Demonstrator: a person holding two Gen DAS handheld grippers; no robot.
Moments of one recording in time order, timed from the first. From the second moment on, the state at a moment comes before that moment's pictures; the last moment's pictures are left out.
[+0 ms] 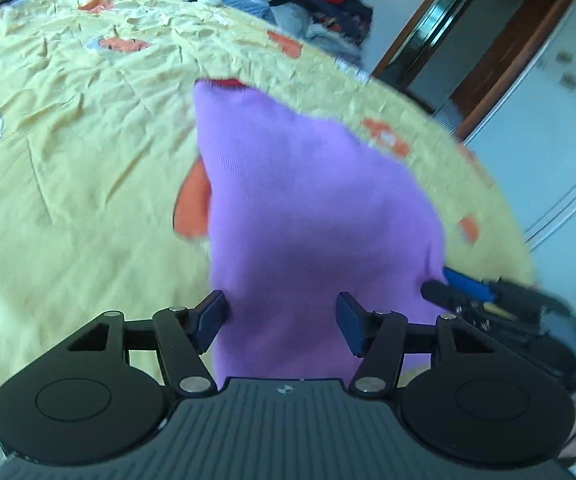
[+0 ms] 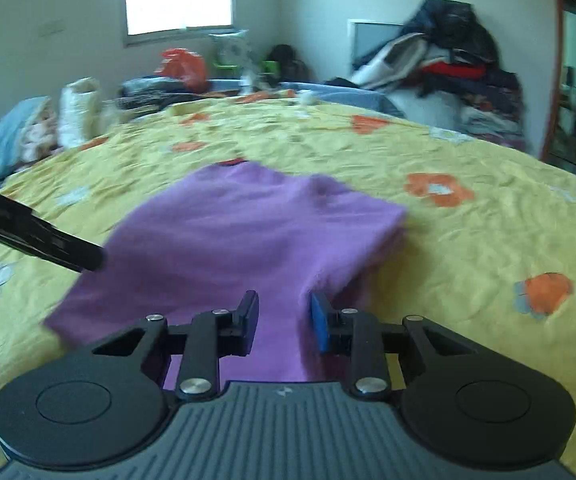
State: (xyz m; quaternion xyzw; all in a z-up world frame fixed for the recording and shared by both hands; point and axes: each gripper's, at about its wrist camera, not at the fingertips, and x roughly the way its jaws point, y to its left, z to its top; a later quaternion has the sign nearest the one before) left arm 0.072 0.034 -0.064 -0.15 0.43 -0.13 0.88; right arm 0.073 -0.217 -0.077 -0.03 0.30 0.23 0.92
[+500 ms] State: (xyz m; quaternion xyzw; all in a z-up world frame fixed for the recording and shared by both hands) left arm 0.037 0.029 -0.076 -0.10 0.40 -0.08 0.91; right arm 0.138 -0.188 -0.075 -0.09 0.32 0.26 0.91
